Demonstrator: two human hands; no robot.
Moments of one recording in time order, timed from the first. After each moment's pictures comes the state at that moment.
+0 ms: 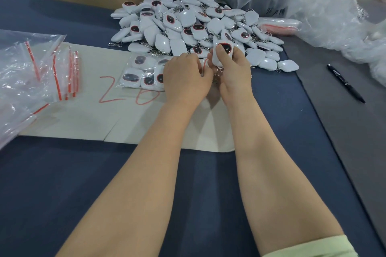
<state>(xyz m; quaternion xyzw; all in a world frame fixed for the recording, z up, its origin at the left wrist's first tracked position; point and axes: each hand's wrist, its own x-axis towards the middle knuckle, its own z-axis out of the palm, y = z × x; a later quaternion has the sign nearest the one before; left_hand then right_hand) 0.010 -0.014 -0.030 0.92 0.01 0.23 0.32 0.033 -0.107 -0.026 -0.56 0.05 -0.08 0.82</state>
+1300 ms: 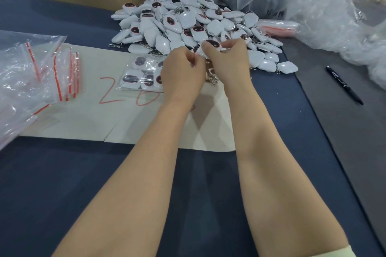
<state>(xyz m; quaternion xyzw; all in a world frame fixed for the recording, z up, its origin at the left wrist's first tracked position) 0.011 -0.012 -0.022 0.83 0.08 0.24 0.50 0.029 -0.099 0.002 -0.79 0.09 -0.10 0.60</state>
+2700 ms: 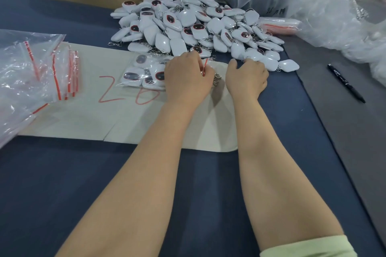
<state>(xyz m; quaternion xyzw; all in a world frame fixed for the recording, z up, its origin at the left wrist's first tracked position) 0.009 -0.016 -0.028 0.92 0.00 0.22 0.33 0.037 -0.130 -0.031 -0.91 0.21 -0.17 0.31</state>
